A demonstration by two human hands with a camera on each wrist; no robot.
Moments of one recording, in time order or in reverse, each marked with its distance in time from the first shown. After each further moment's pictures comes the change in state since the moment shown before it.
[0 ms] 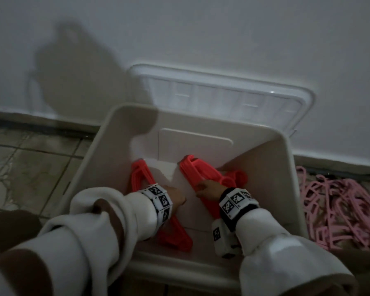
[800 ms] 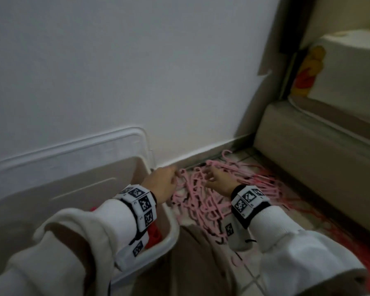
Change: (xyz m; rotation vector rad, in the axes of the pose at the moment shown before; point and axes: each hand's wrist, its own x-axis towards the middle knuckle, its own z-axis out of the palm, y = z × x) left_hand -0.063 0.234 -0.158 -0.300 0.641 0.330; right_hand -0.275 0.184 -0.049 0.434 0.795 0.125
